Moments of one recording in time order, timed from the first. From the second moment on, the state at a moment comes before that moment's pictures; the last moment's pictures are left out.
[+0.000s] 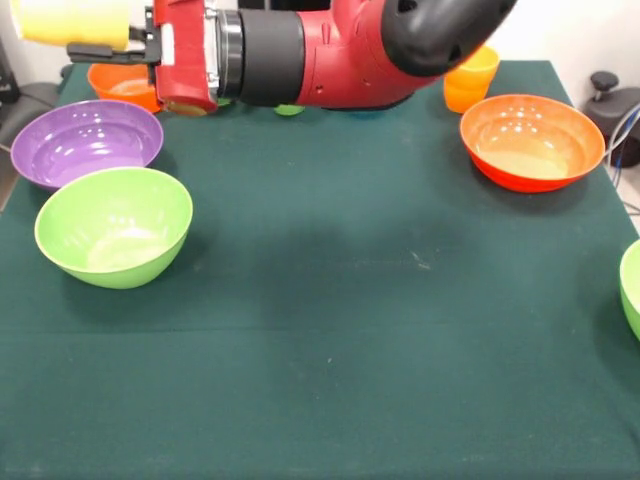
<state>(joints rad) 0.32 0.48 -1.34 0.92 -0.49 0.90 3.41</state>
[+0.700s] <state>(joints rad) 0.31 0.57 -1.42 0.90 -0.58 0.96 3.41</state>
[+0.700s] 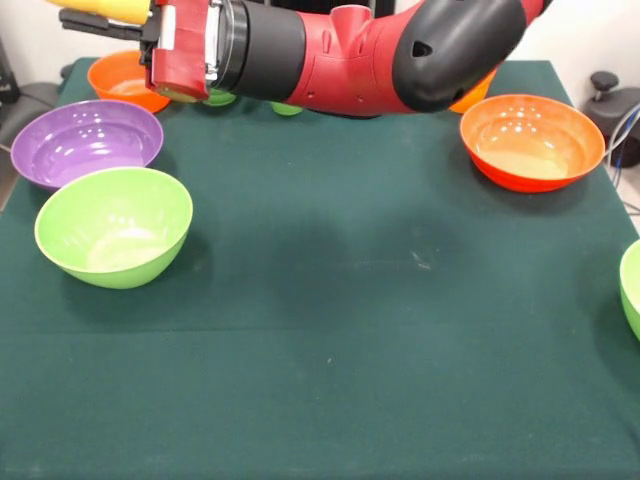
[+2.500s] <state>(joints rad) -0.17 0.04 -0.68 1.10 -0.26 0.46 3.36</state>
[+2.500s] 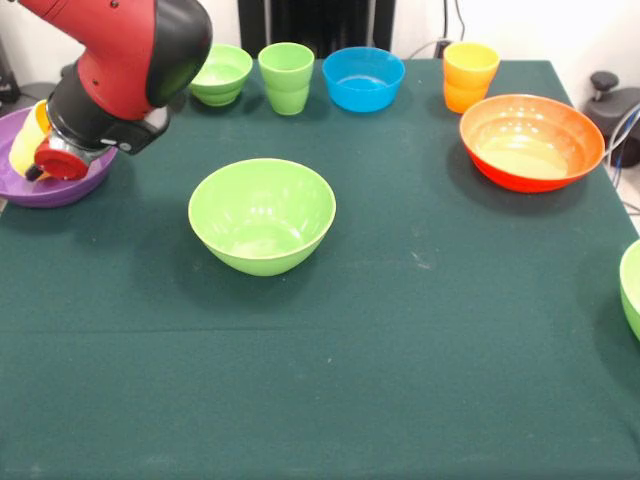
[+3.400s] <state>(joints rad) -0.75 -0.29 -0.16 1.31 -0.27 0.47 2.86</state>
